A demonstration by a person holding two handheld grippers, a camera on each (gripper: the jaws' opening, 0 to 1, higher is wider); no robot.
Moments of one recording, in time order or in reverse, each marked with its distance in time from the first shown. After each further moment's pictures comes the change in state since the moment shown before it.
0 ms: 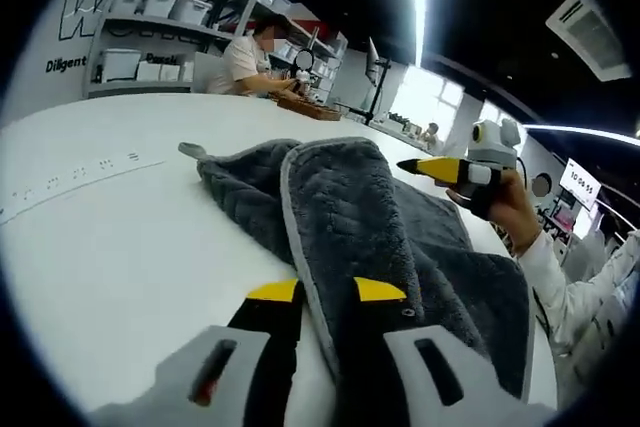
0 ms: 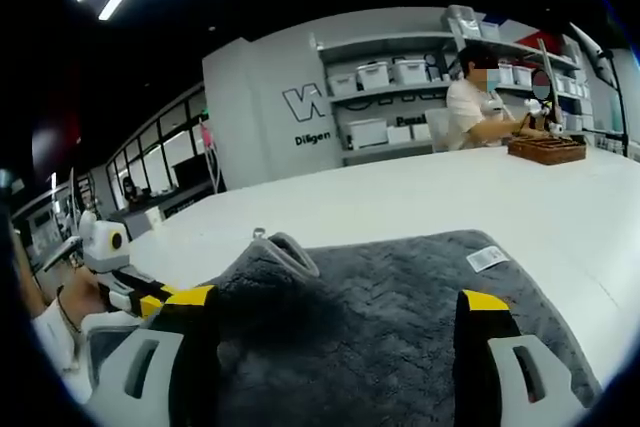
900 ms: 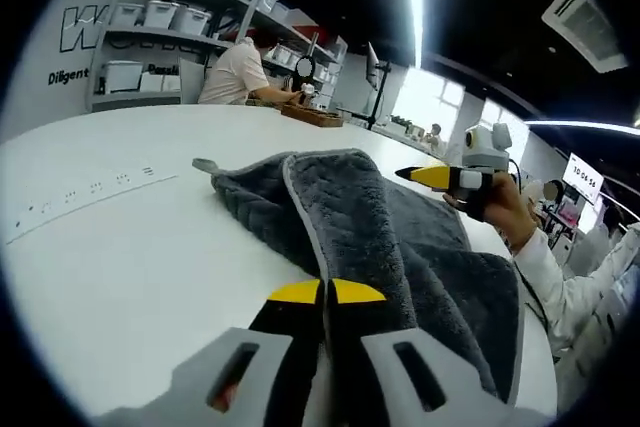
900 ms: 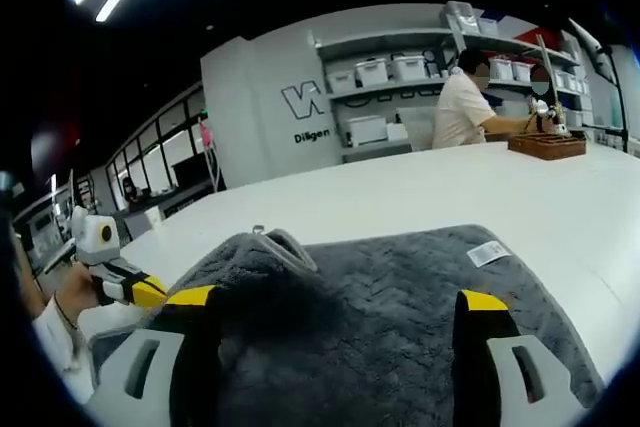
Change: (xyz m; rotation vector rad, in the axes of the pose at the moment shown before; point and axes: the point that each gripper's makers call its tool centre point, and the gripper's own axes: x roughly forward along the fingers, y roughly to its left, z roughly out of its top) left arm -0.032 0.003 0.011 0.023 -0.037 0.021; right arm 0.001 0.000 -0.004 0.010 0.013 0.000
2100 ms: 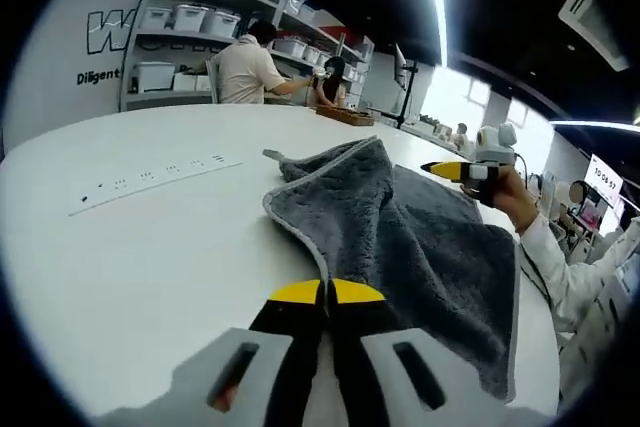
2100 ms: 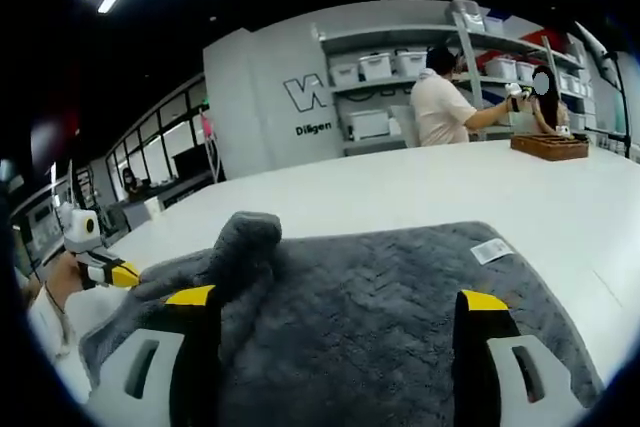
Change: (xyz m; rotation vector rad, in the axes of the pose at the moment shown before) left arm -0.075 0.047 -0.021 -0.015 0.018 0.135; right arm 0.003 0.004 -0.007 -0.025 0.032 -0.003
